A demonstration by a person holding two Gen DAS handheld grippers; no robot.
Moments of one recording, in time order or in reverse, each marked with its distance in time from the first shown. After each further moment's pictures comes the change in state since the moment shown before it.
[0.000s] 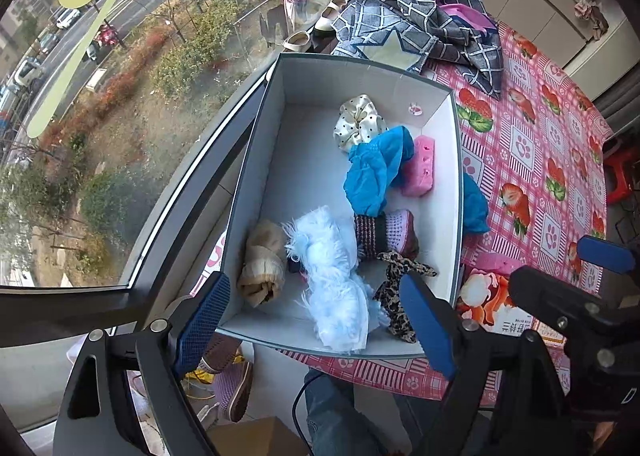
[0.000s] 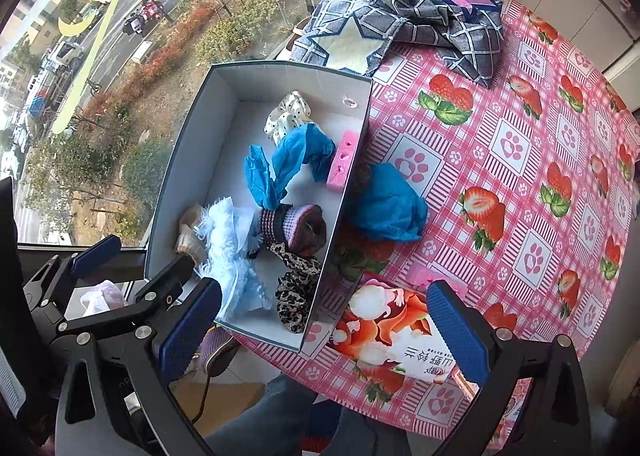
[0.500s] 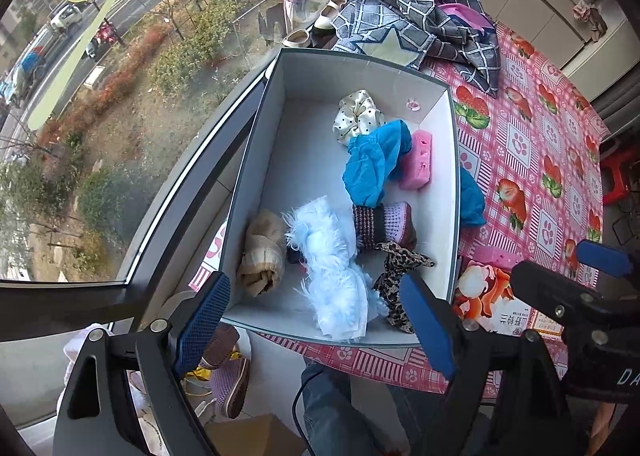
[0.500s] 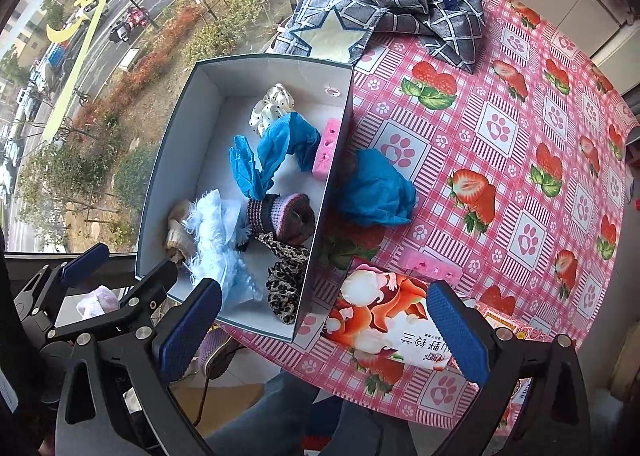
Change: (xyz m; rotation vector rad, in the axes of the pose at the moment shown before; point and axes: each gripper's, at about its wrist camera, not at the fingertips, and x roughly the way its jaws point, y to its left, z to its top) left arm -0.004 0.003 -0.007 -0.009 -0.001 -0.013; right arm 0.000 -0.005 -0.011 0.045 -0.001 -0.027
